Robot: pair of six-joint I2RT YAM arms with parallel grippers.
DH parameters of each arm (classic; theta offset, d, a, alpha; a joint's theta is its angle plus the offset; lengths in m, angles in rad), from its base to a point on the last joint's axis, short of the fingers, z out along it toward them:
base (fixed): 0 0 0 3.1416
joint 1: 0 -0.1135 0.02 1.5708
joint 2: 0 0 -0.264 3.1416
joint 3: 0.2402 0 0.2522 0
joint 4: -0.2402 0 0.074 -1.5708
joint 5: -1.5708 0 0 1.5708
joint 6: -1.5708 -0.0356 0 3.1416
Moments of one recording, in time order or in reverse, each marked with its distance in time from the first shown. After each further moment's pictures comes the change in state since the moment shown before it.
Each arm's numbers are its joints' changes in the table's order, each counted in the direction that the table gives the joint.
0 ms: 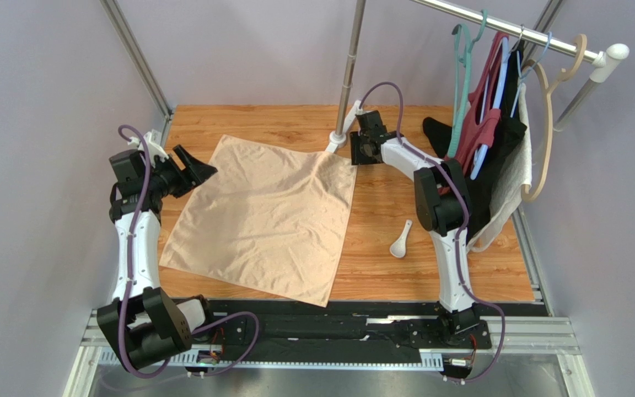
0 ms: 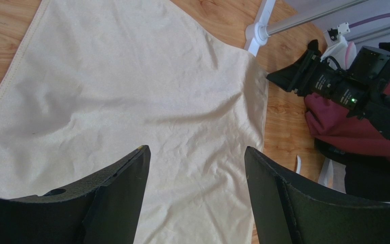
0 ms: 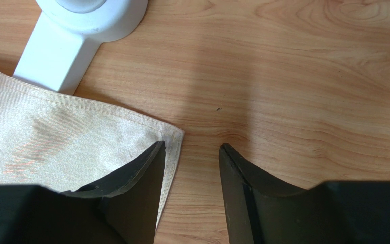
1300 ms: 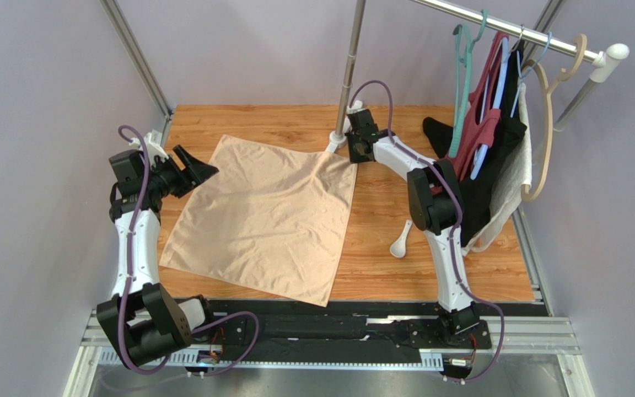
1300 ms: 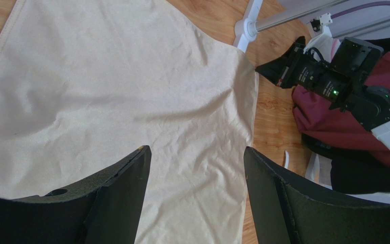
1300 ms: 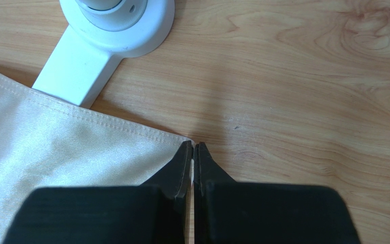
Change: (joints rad) left arm -0.010 0.018 -0.006 0.018 -0.058 0.027; right arm -0.031 0.058 0.097 -0.033 -0.042 0.045
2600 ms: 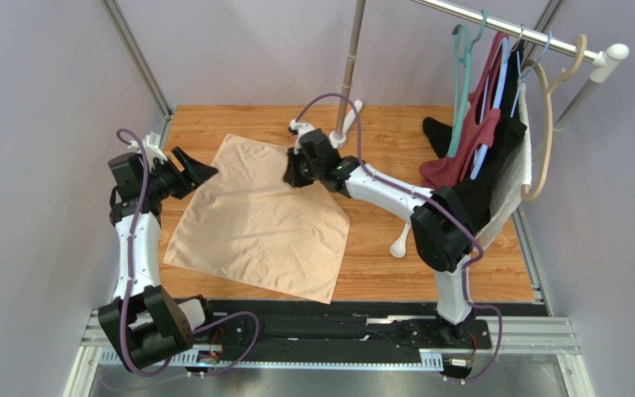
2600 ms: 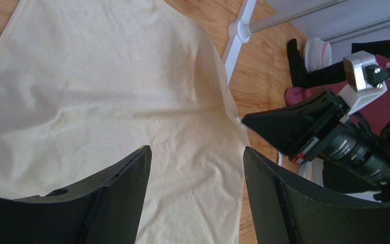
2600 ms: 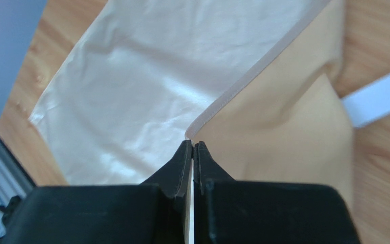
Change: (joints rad) left arm -0.013 -0.016 -0.029 0.031 -0.027 0.033; right arm -0.358 -0.365 -0.305 0.233 0.217 -0.248
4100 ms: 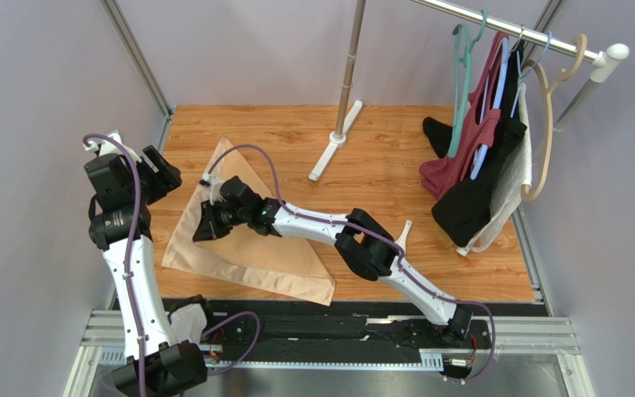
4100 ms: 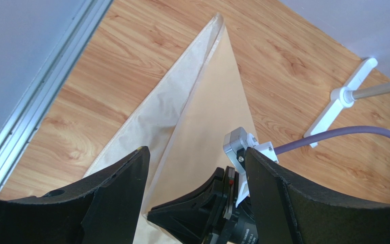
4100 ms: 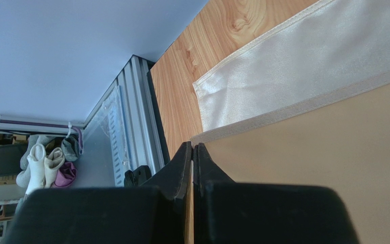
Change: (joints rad) left arm -0.020 -0.224 0.198 -0.335 0.518 -0.153; right arm -0.343 0.555 0.542 0.230 0.359 -0.270
